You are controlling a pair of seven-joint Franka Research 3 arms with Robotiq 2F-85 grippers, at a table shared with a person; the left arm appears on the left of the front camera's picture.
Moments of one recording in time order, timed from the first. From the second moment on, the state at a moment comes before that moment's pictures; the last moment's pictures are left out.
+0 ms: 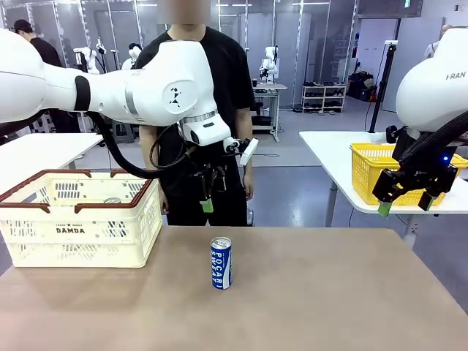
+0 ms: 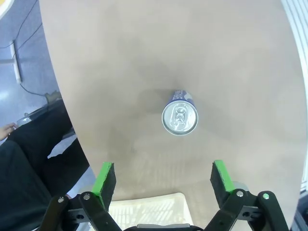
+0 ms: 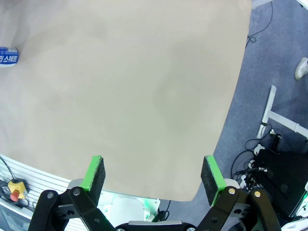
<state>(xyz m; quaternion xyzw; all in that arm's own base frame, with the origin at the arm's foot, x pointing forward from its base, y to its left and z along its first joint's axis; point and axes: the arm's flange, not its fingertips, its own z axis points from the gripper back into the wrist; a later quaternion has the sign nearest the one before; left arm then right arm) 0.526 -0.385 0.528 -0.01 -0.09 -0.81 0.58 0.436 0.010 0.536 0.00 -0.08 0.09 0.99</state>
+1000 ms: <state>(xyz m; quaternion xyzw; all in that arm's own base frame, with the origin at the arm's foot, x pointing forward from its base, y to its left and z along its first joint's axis) 0.514 -0.403 0.514 0.01 -0.07 -0.83 0.56 0.436 0.010 0.536 0.00 -0.08 0.09 0.99</state>
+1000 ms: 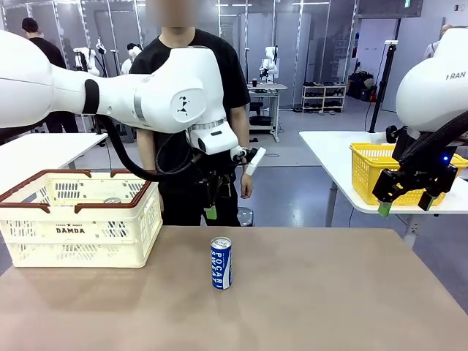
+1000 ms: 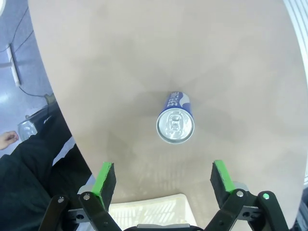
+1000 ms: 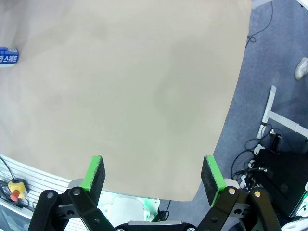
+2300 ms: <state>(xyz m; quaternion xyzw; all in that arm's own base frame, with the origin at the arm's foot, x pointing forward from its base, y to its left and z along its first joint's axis) 0.522 -0.425 0.394 -0.01 0.00 -0.82 0.58 0.436 0.010 0.536 0.00 -0.08 0.09 0.99</state>
